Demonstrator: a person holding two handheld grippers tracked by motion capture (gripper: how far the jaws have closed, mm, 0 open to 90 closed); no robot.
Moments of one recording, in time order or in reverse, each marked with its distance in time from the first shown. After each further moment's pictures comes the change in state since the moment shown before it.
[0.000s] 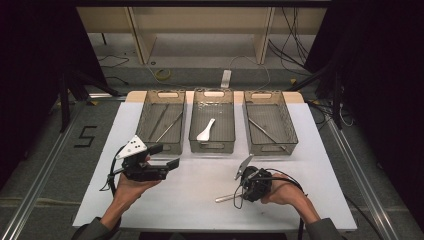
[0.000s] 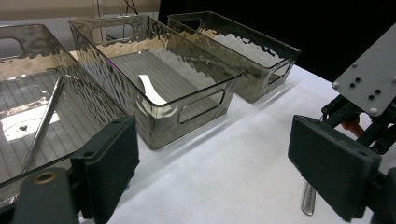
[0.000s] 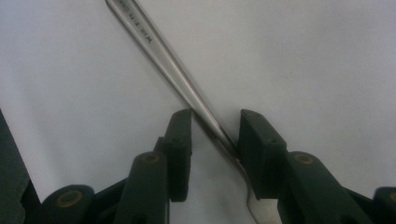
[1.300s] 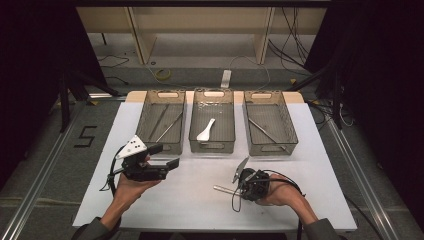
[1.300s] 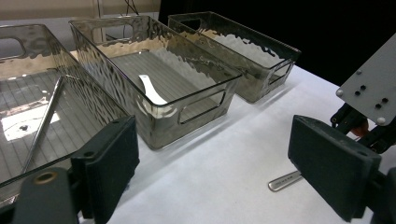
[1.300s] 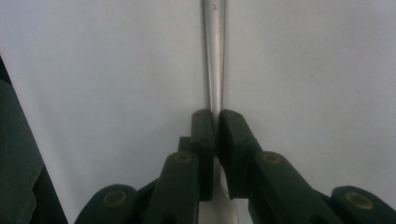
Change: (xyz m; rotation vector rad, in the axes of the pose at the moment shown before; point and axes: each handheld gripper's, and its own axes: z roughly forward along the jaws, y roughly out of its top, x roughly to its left) left arm 0.000 0.000 0.000 -0.001 0.001 -0.001; right arm 0.007 0.006 0.000 0.035 0.017 -0.035
